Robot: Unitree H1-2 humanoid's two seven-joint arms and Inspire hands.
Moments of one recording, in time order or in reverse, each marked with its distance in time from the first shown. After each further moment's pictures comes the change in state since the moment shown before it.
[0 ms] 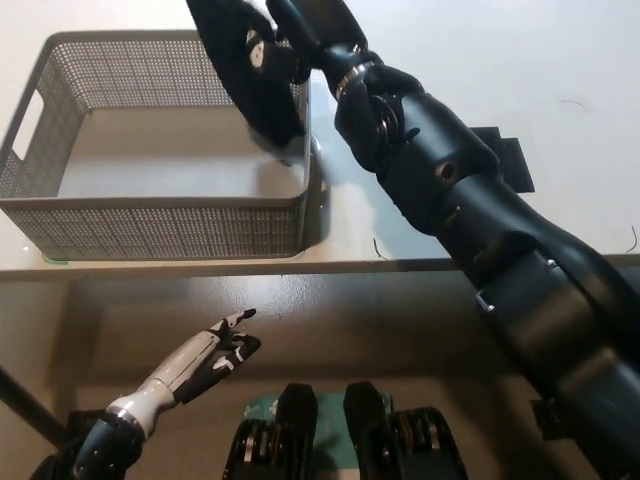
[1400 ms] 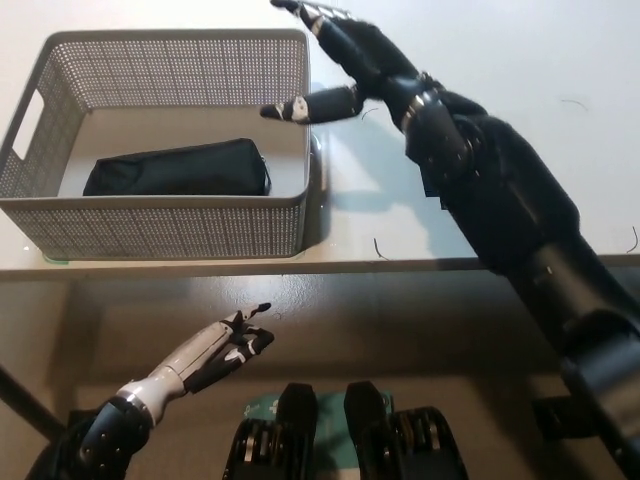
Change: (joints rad) left_arm -0.030 0.000 -0.010 0.011 0.002 -0.001 -0.051; right_arm 0.339 -0.167 -0.083 -0.664 0.105 0.091 0.331
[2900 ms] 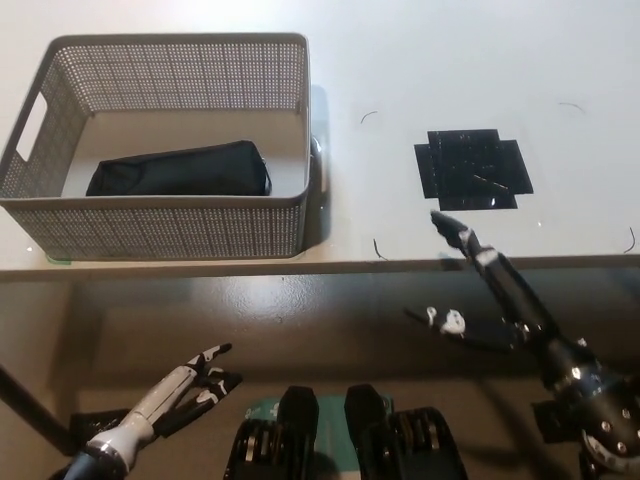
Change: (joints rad) left_arm 0.102 -0.007 0.091 0.055 -0.006 0.000 0.025; right_arm 0.813 -0.081 -0.227 -0.643 0.409 0.052 0.138
